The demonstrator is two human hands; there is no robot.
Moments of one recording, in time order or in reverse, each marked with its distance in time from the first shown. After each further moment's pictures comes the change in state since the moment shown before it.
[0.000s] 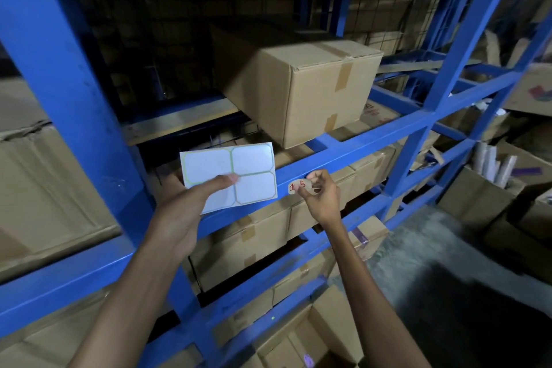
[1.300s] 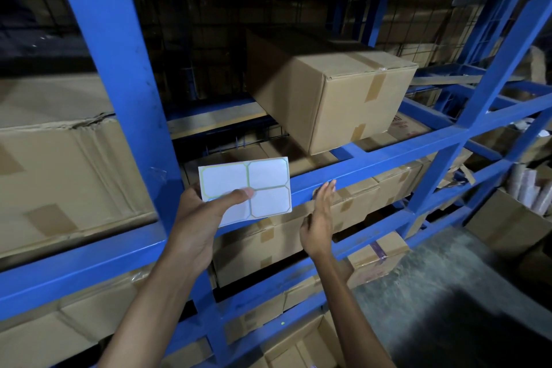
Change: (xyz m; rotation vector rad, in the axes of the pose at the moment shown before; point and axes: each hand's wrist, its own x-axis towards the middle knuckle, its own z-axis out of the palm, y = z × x) left_hand -0.020 -0.007 -0.018 -0.051 0.109 -0.048; right_hand -0.058 0.010 0.056 -0.156 0.029 -0.250
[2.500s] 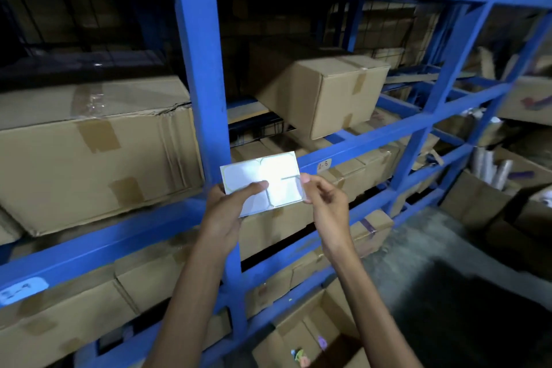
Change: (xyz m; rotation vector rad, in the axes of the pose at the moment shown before) left_hand -0.070 0.003 -0.073 -0.138 -0.158 -0.017; right_hand -0.109 -0.239 -0.116 0.727 -0.057 0.273
